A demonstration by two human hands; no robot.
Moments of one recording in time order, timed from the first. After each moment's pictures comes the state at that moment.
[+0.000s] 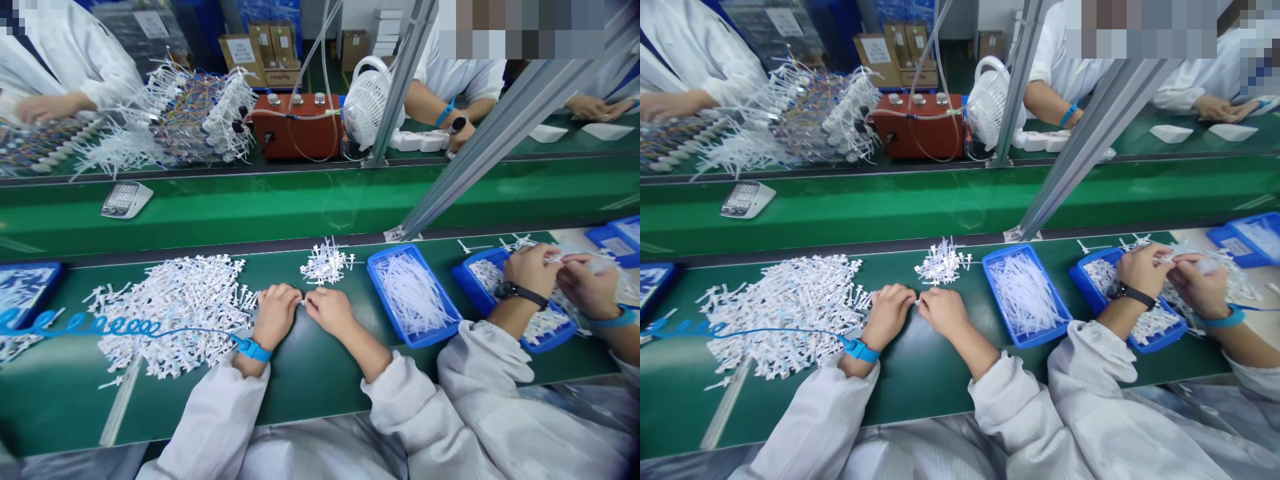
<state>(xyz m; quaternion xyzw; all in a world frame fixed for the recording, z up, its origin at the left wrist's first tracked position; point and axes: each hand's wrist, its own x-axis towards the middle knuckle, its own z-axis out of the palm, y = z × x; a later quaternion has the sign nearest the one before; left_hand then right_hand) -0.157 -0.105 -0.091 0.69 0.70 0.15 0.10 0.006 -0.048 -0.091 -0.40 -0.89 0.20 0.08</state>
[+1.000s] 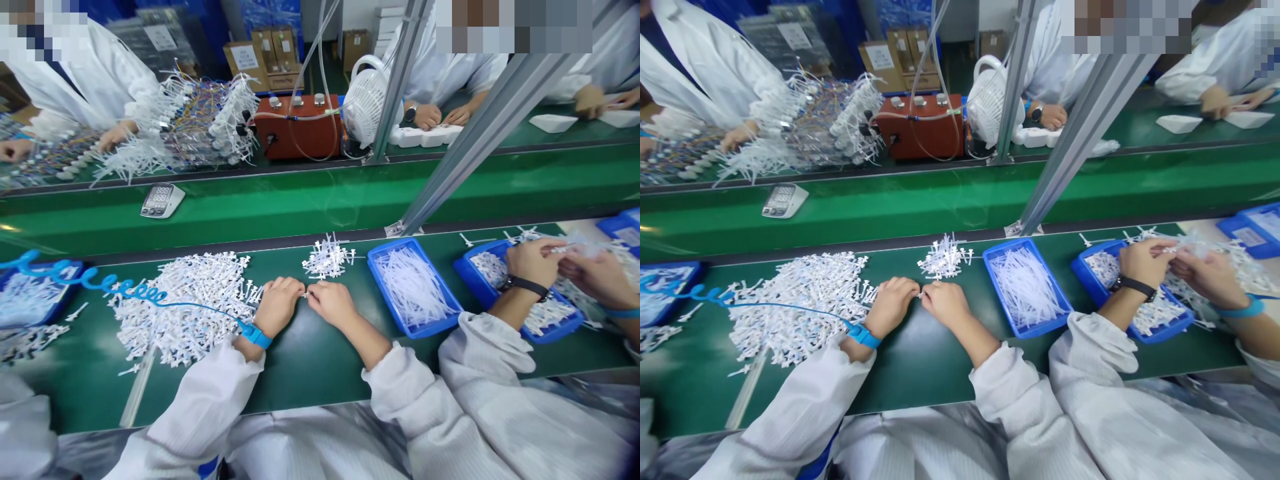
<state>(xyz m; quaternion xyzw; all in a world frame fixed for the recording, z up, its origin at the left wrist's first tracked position) -0.165 -0.102 -0.084 0.74 0.65 0.12 0.09 0.006 -0.047 -0.088 -0.40 -0.89 0.22 0.07</state>
